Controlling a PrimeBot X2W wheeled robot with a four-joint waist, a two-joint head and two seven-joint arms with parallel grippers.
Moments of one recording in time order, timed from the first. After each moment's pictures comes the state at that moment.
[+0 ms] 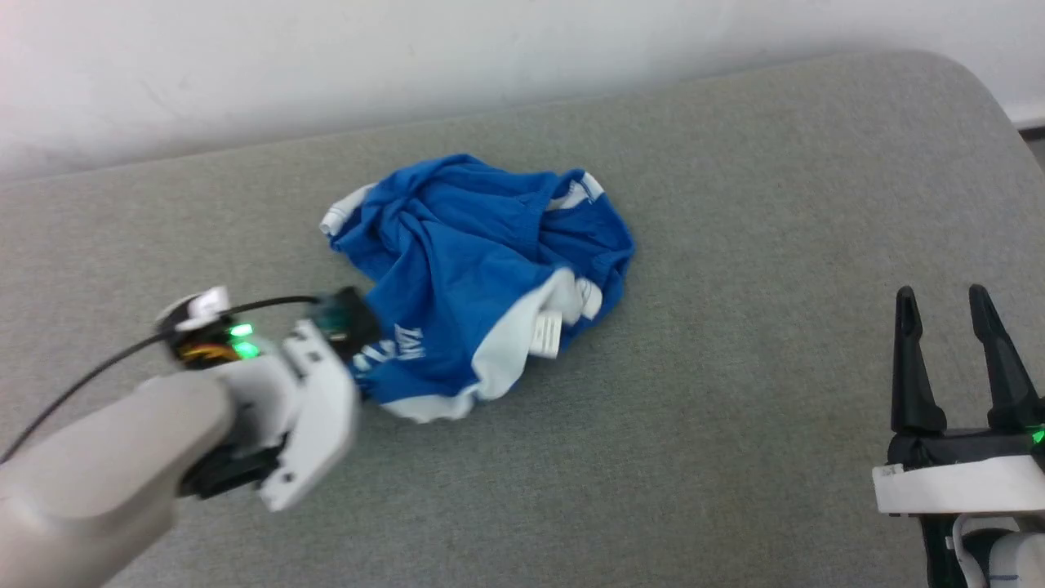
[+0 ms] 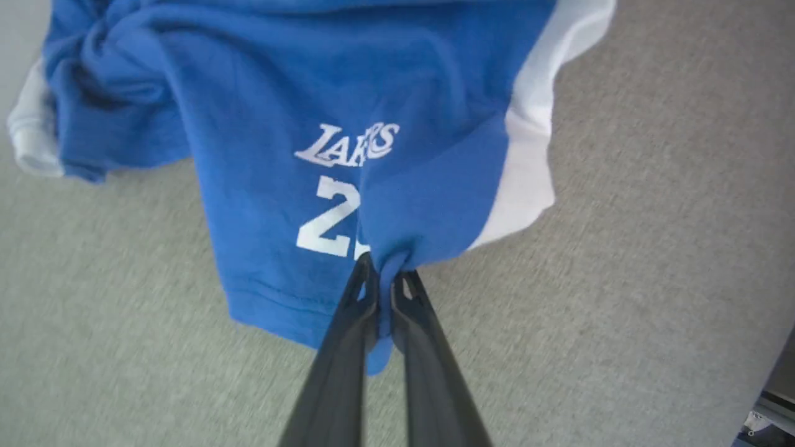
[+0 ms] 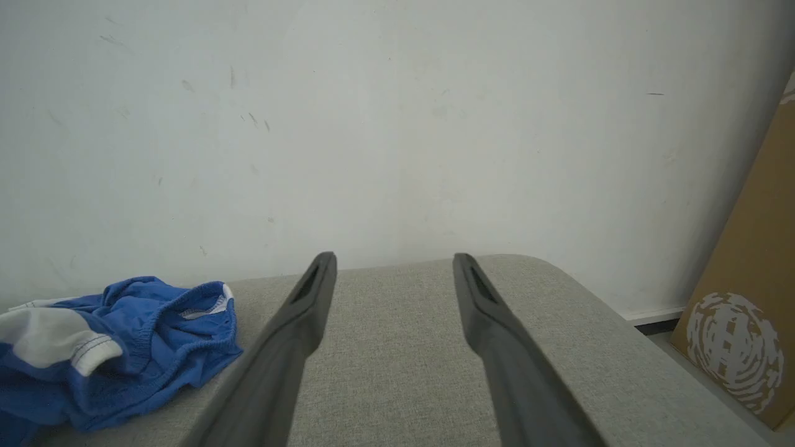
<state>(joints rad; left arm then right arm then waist) -0.89 0.82 -1.26 0.11 -0.86 -0.13 0.50 -0.02 -0.05 -0.14 -0.07 0.14 0.13 -0.26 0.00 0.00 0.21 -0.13</state>
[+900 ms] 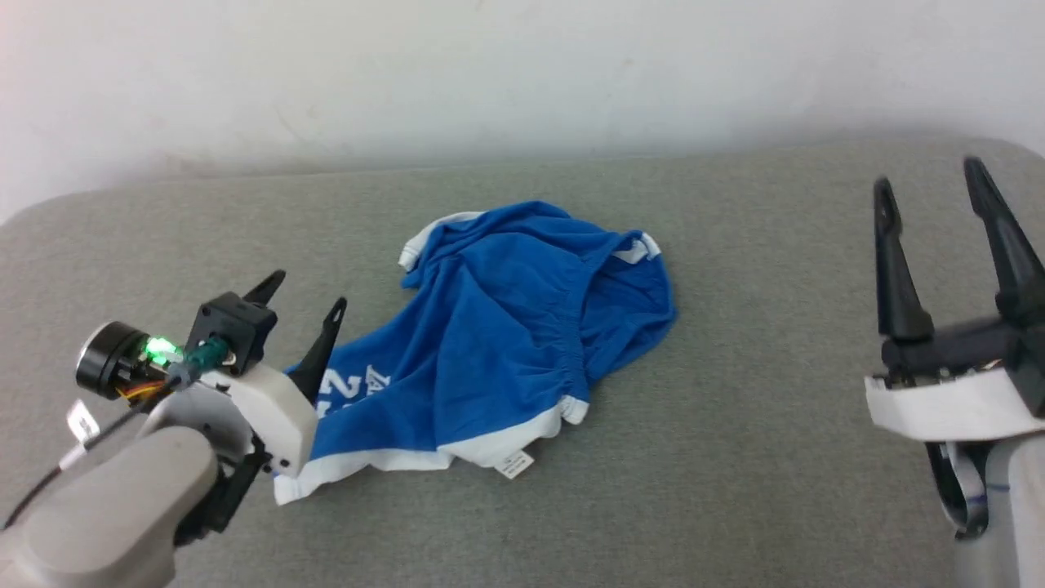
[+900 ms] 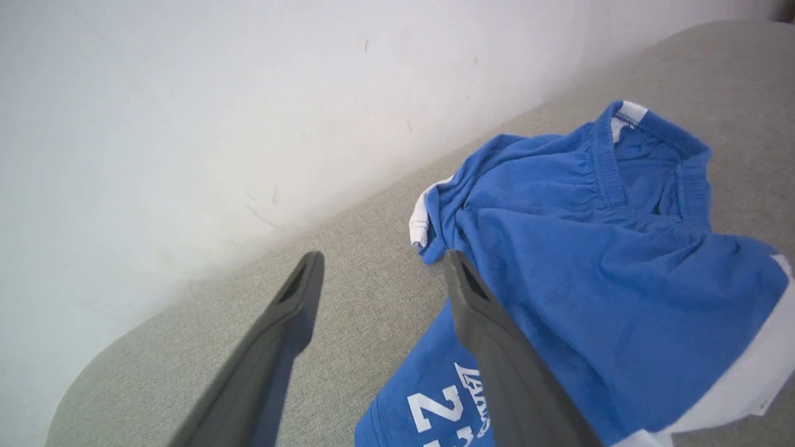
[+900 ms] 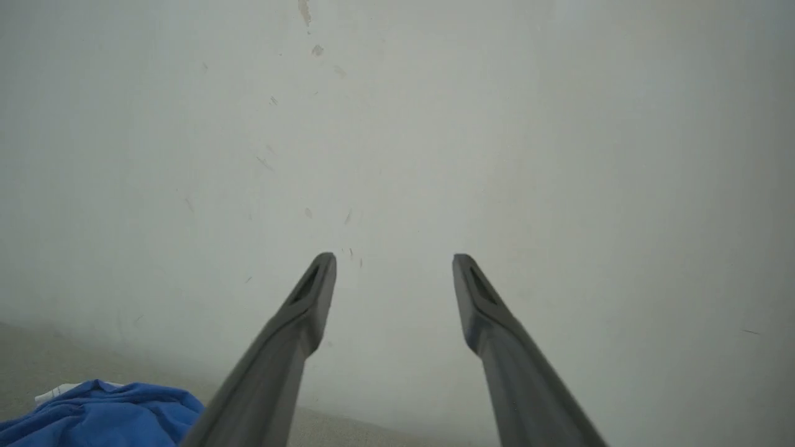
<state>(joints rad) -0.66 0.83 -1.08 0.15 -0.81 0.29 -0.13 -0.20 -0.13 -0.05 -0.12 -0.04 0.13 -0.26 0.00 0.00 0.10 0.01</state>
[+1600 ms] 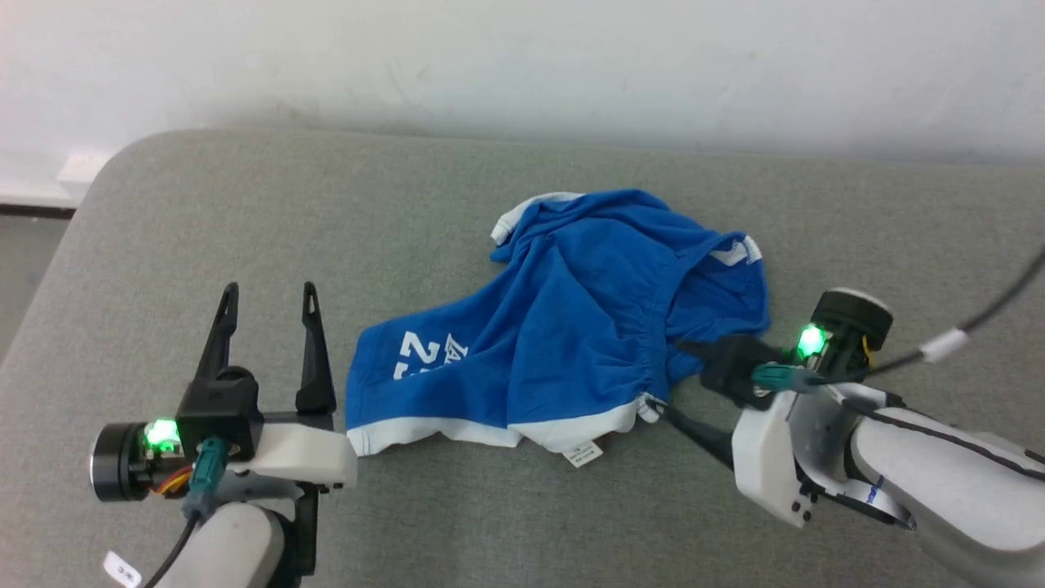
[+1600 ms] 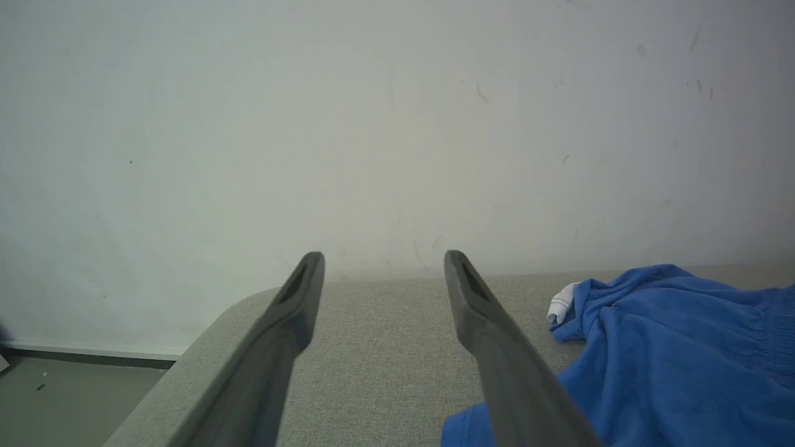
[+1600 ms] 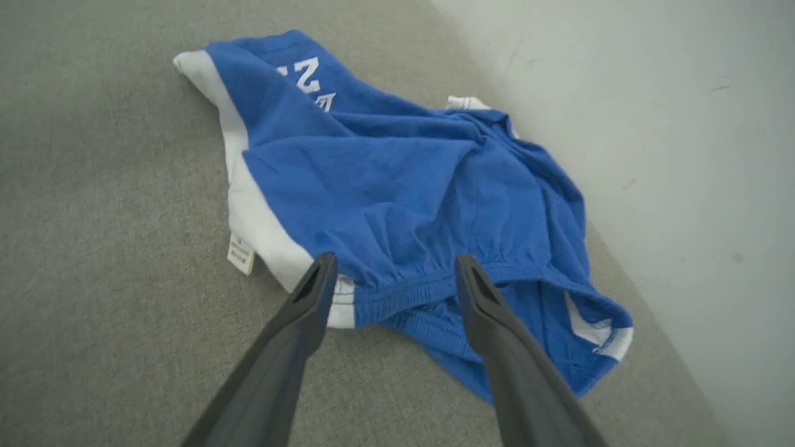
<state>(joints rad) -0.23 0.49 -0.51 0.00 -0.44 0.54 -0.26 -0.73 -0.64 1.12 0.17 0.55 0.13 0.11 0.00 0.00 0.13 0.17</state>
